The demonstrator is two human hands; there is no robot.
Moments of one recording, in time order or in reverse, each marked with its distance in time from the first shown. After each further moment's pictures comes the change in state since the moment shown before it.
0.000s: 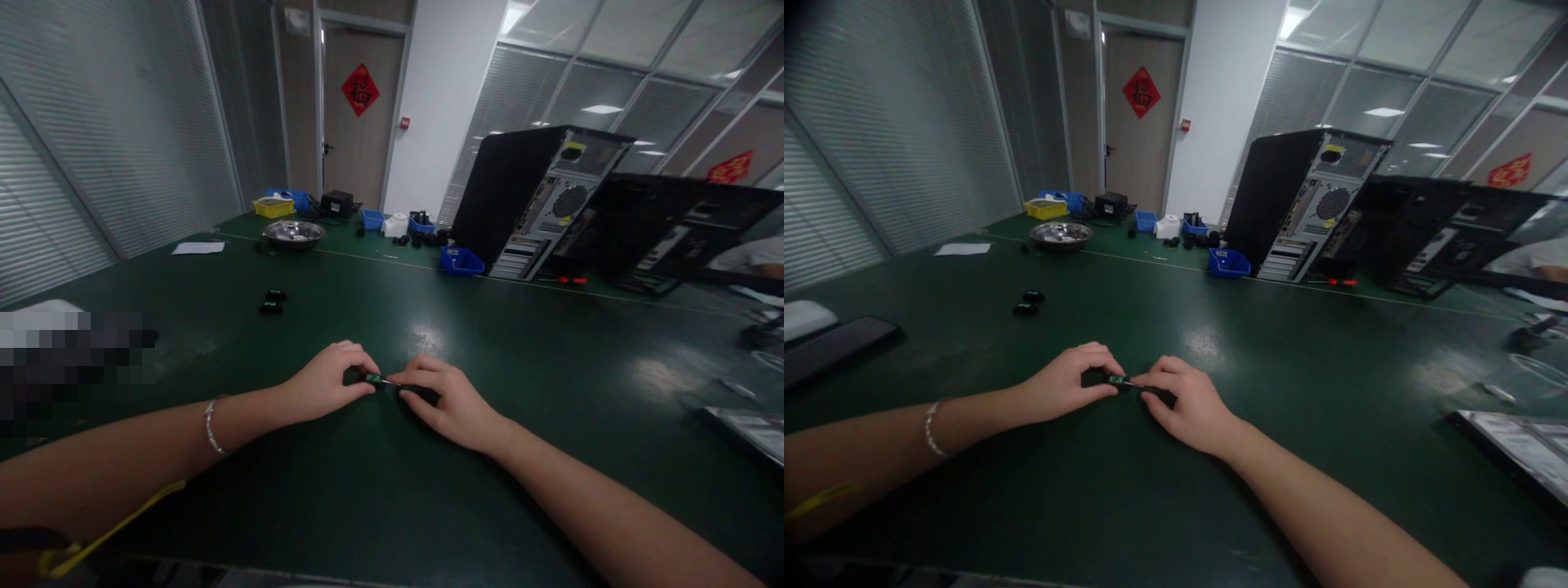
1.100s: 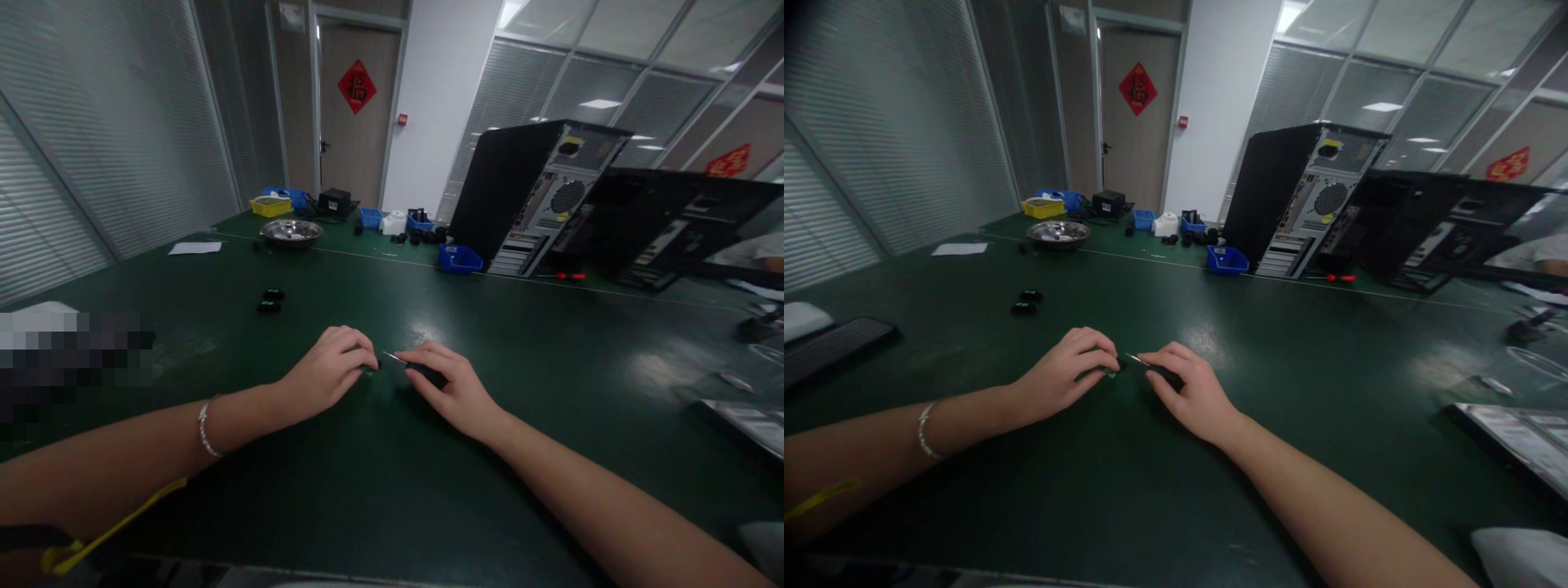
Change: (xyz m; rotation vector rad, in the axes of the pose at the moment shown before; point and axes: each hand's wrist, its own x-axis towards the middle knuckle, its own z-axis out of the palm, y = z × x) left_hand -0.004 0.000 -0.007 0.172 0.106 0.203; right_hand 0.001 0.008 0.001 0.068 0.199 -0.036
